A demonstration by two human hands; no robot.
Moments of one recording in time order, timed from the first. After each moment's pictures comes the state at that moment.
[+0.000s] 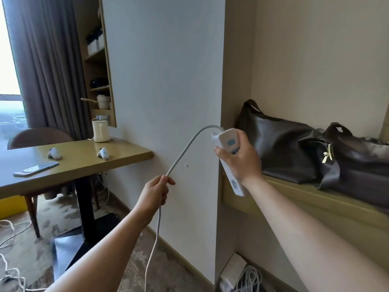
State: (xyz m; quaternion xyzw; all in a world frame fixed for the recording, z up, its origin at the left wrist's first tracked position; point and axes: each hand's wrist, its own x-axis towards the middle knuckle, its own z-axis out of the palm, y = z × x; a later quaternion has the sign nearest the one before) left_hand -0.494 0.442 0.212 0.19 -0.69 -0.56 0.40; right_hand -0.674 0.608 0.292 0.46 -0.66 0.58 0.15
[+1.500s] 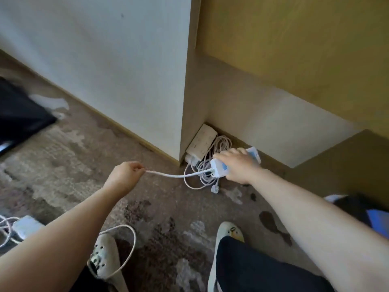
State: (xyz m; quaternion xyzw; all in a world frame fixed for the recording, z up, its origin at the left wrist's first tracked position) left_hand -0.667 0.315 -0.230 0.41 -0.84 -0.35 -0.06; right_hand -0.910 0.565 -0.220 0.51 -0.83 -0.09 -0.18
